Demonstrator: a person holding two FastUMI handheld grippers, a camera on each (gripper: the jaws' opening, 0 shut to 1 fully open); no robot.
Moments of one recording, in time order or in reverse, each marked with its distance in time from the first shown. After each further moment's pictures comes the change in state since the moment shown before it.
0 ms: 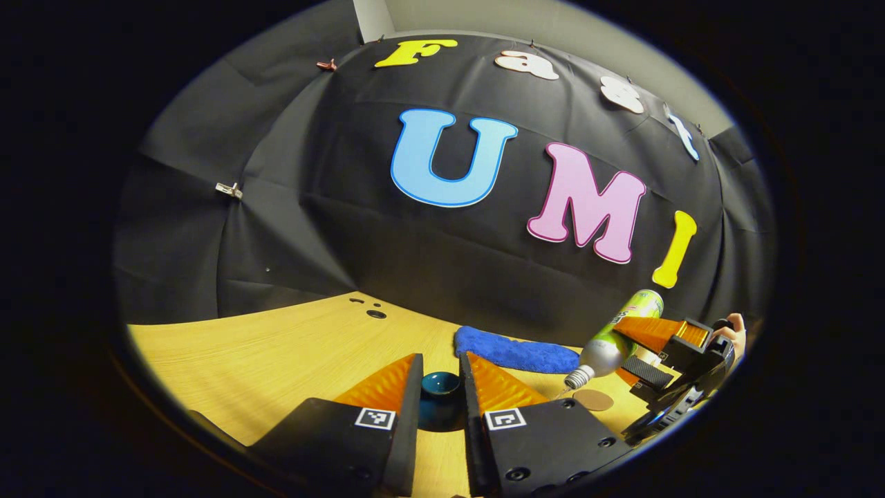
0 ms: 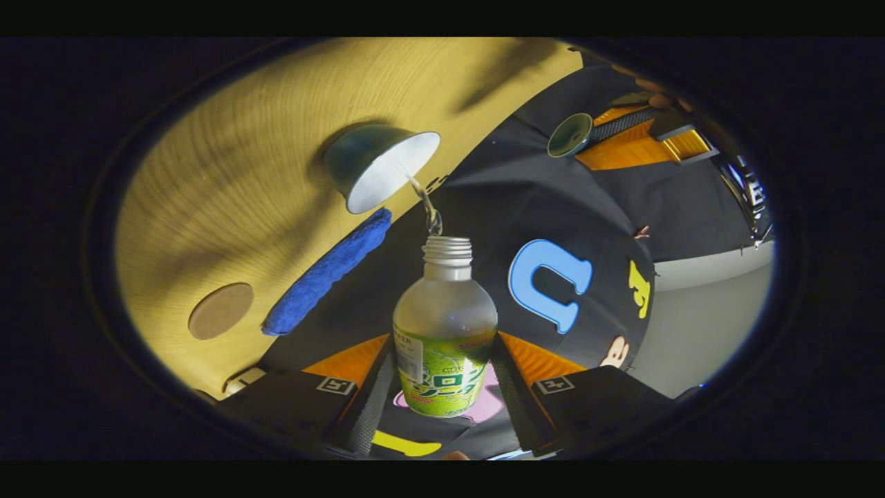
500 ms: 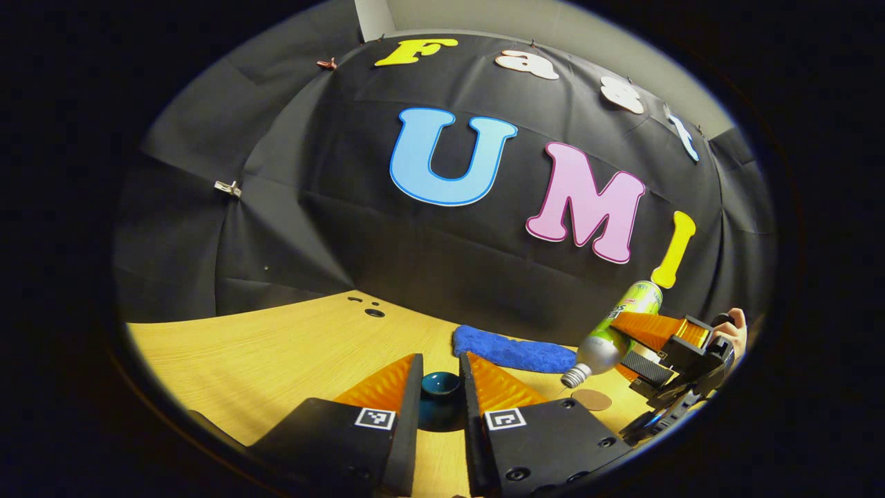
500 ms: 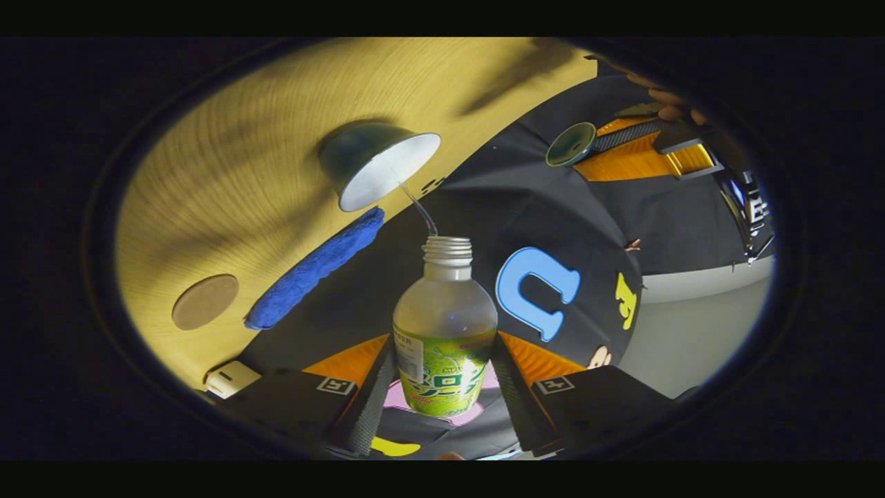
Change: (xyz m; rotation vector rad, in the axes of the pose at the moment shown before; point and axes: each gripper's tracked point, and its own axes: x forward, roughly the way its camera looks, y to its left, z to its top) left arm 0.001 -0.001 -0.001 -0.003 0.005 -0.002; right arm 0.001 -0.014 0.003 -0.080 -0.013 -0.048
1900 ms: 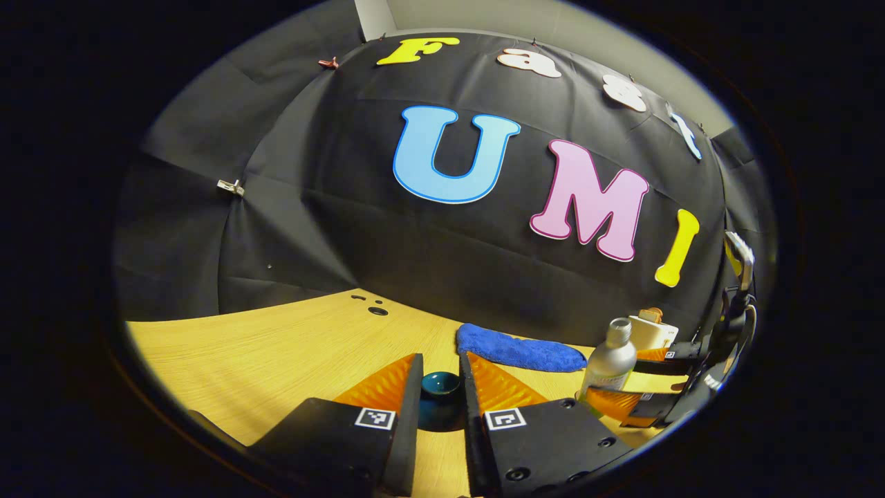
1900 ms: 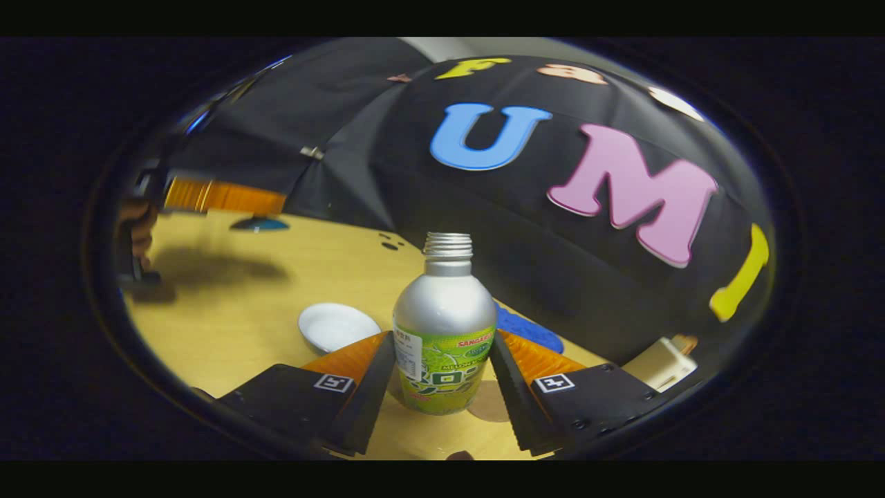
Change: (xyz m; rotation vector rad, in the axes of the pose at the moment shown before) left arm 0.000 -0.002 -0.003 -0.001 0.006 0.013; right arm -0.017 0.037 0.028 2.007 0.083 0.361
